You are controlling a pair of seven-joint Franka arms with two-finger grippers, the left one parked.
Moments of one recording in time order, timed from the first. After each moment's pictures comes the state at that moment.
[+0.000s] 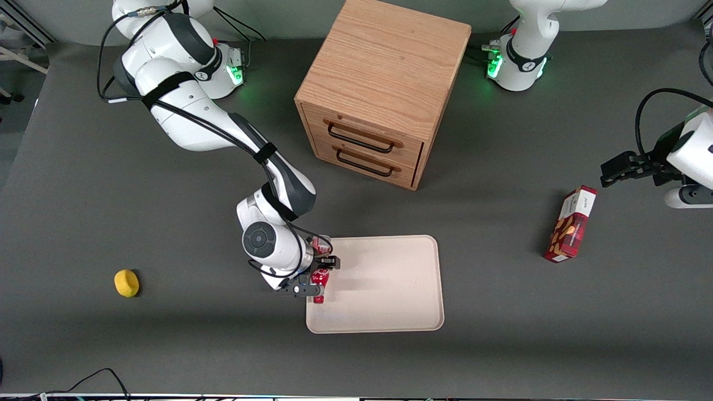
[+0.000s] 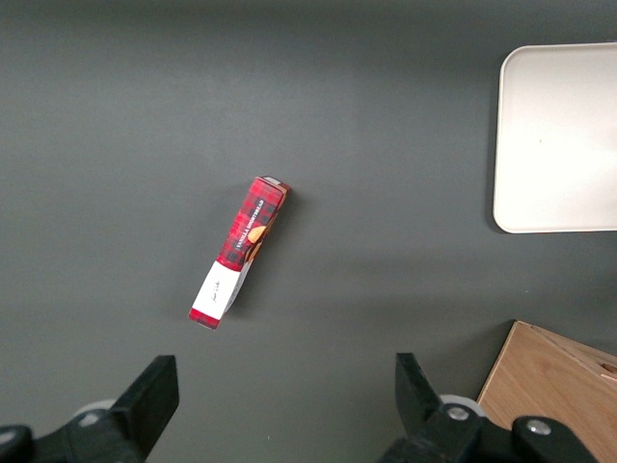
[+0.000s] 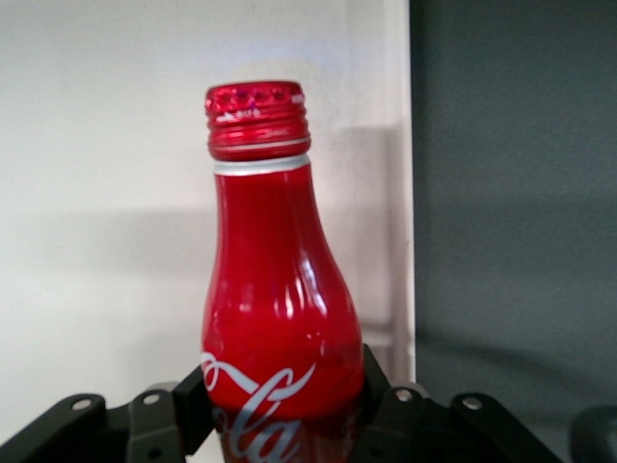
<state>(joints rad) 0.28 1.01 0.29 -1.22 -0.09 2.29 0.54</state>
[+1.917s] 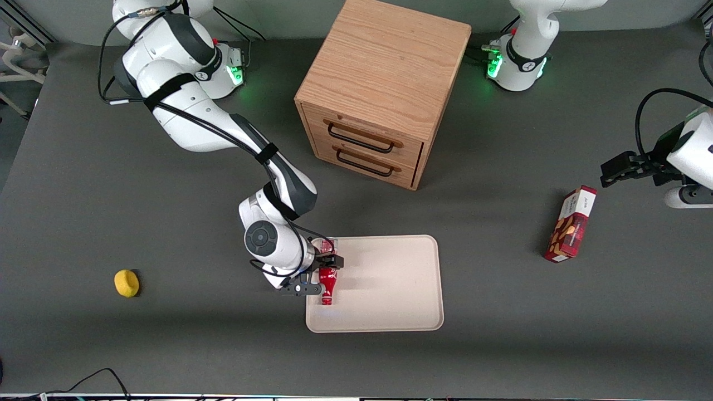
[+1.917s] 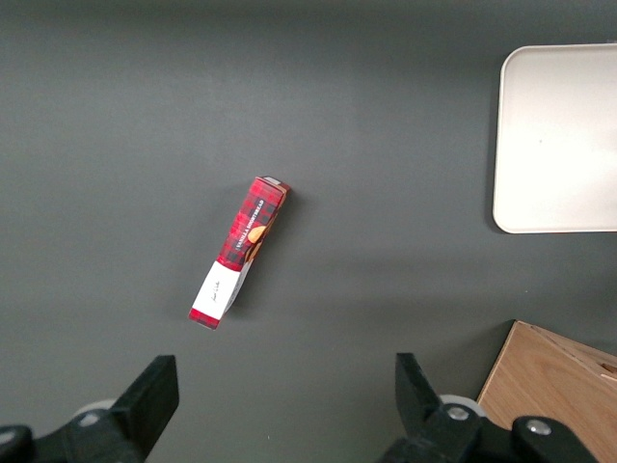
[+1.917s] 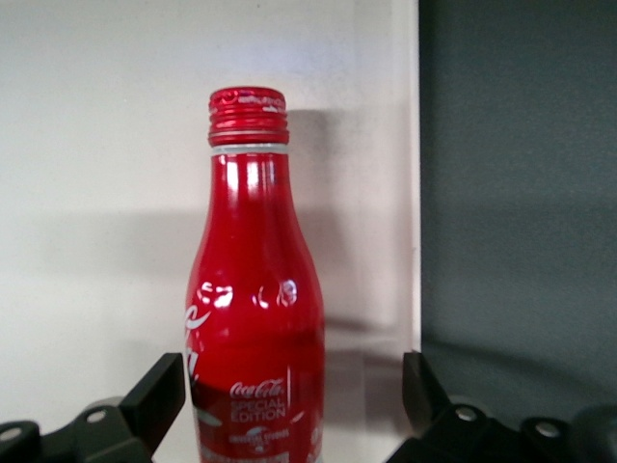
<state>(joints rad) 0.28 1.01 0.30 -1.22 -0.09 2.30 0.54</state>
